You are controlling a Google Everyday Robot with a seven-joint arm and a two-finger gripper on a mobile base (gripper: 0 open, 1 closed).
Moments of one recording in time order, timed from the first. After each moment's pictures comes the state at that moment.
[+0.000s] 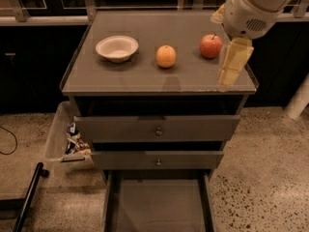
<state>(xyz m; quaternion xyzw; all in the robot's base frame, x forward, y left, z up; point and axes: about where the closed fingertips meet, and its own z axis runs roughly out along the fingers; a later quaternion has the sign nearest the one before) 0.543 -0.165 0.978 -0.66 0.72 -0.04 0.21</state>
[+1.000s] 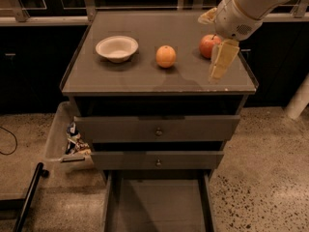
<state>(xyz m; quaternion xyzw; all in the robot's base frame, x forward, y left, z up) 0.608 -0.157 0.949 -0.70 0.67 0.01 0.26</state>
